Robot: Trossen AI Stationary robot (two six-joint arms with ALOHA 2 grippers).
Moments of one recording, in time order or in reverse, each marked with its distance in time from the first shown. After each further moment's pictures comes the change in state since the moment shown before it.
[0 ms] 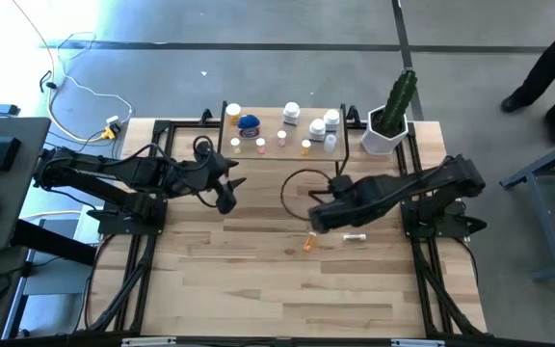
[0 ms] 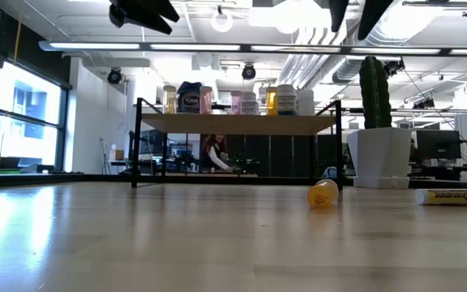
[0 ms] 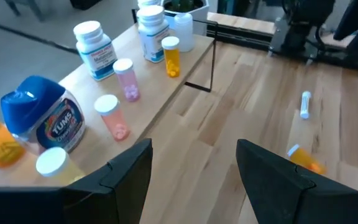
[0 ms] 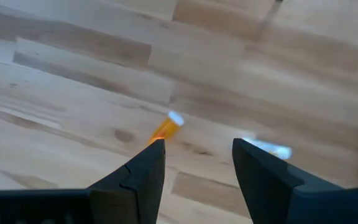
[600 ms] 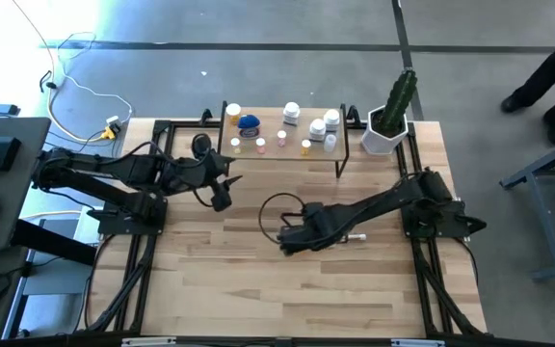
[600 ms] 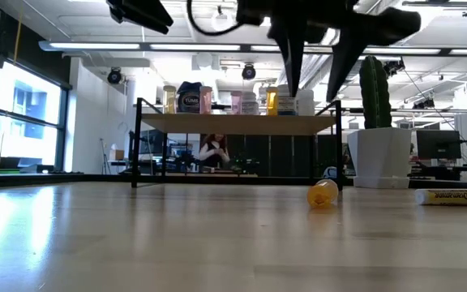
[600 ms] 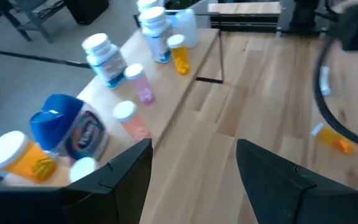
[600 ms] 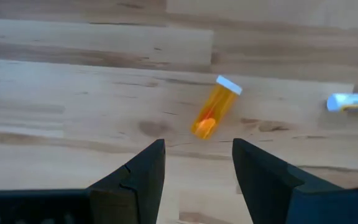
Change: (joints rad) left arm 0.027 -0.026 0.000 -0.036 -0.001 0.171; right arm 0.022 0.283 0.000 0.250 -0.095 0.234
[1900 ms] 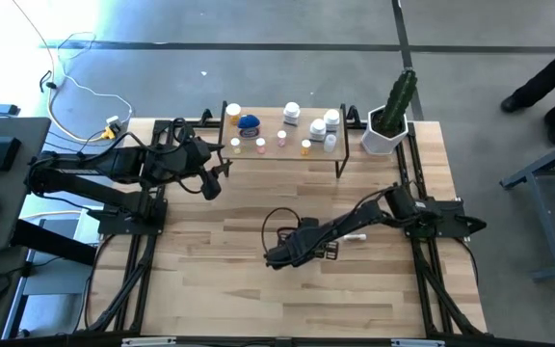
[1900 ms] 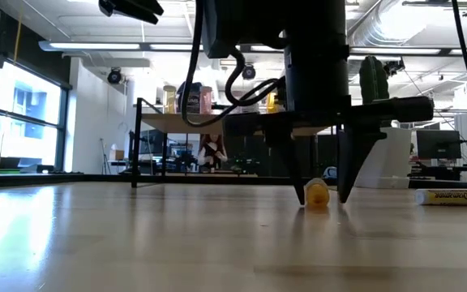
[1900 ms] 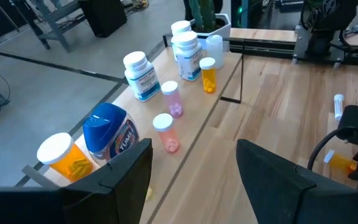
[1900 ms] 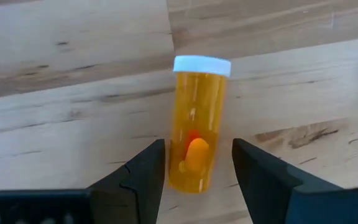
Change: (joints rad) left arm 0.065 -0.115 0.000 -0.011 0.001 0.026; right arm 0.005 0.288 0.000 0.043 -0.006 0.259
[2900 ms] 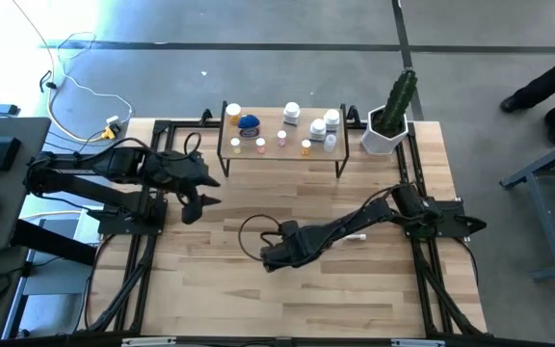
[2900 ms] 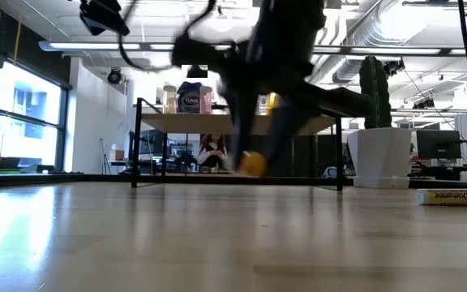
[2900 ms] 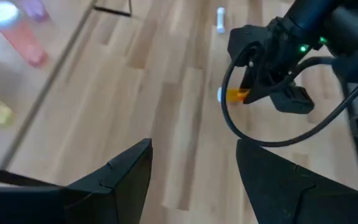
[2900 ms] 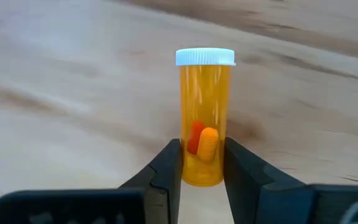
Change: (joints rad) left arm 0.000 -0.024 0.000 -0.274 0.500 -0.142; right arm 0.013 -0.065 0.000 0.301 0.032 -0.421
